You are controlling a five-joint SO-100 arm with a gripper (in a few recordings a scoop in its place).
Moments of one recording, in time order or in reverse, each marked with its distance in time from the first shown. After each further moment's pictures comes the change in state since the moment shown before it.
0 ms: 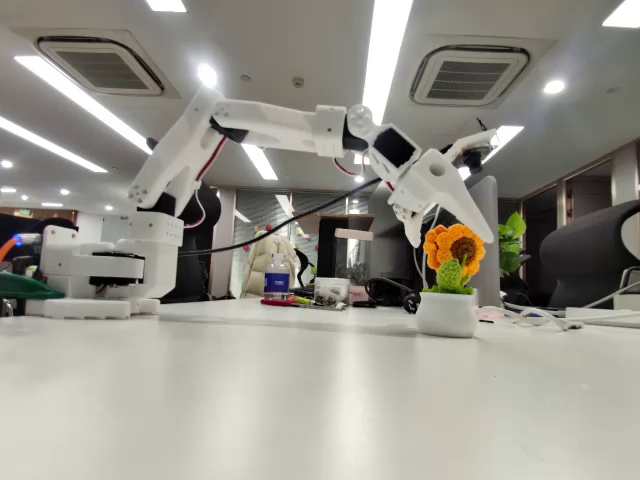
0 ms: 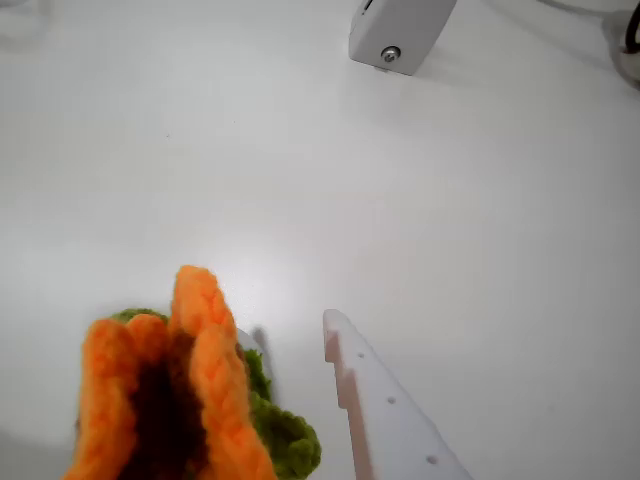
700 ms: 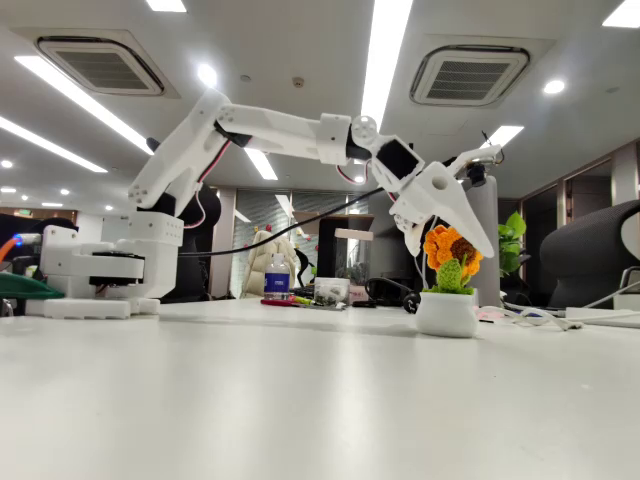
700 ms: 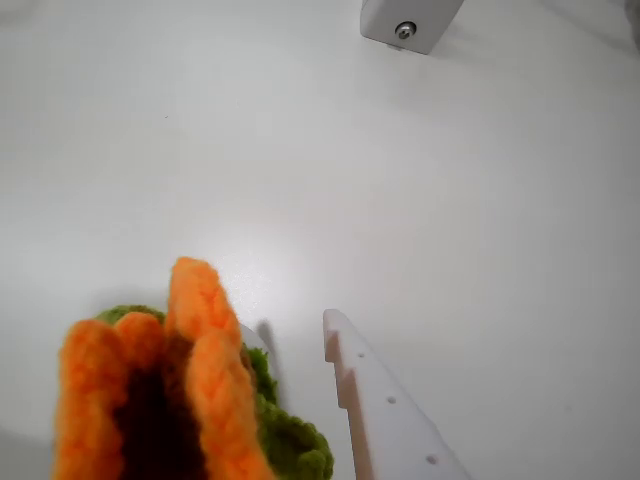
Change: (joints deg) arm 0.1 -2.3 -0.5 0.0 0.0
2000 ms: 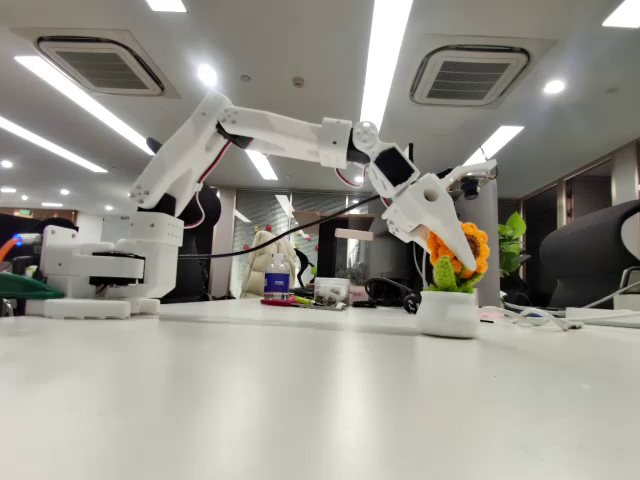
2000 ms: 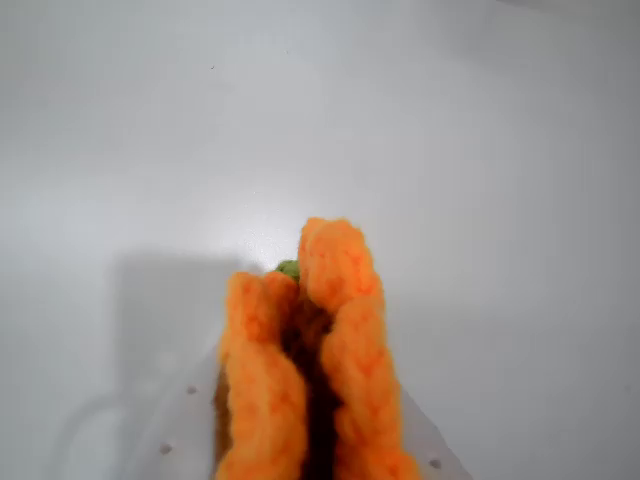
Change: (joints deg) arm -2.1 0.0 0.0 6.0 2.5
